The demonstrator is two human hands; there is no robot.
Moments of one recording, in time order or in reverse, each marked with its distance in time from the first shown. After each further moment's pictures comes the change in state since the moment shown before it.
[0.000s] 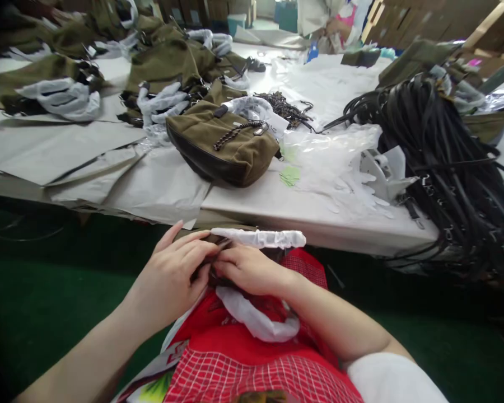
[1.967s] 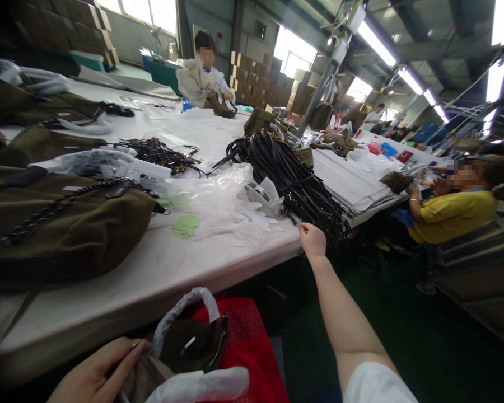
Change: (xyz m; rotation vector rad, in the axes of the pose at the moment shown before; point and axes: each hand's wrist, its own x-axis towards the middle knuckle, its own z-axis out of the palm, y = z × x) left_hand 0.072 -0.056 0.135 -0.427 -0.266 -0.099; right_hand -0.243 0.181 -0.218 -0.712 1.285 1.033
